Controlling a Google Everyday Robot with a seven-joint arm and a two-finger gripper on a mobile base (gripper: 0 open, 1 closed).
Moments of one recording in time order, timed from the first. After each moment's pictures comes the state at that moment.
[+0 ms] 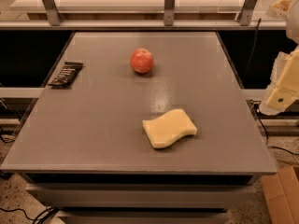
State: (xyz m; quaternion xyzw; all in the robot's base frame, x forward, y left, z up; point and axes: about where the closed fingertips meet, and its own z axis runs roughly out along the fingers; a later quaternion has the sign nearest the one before) arm 0.432 -0.202 1.020 -0.60 0.77 -0.08 0.22
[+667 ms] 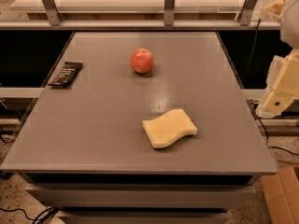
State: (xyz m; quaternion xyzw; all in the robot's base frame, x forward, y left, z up) arm 0.430 -0.193 1.015 -0.62 0.75 -0.07 0.22
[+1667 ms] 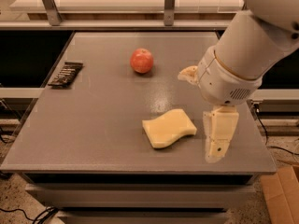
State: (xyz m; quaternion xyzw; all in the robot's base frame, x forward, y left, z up) arm 0.406 -0.093 0.908 -0.76 0.63 0.05 0.14
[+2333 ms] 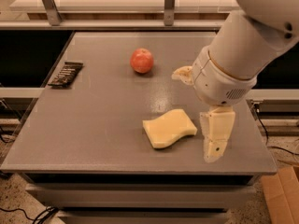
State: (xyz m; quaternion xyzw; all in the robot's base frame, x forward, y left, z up) arm 0.406 -0.084 0.907 -0.78 0.61 0.05 0.14
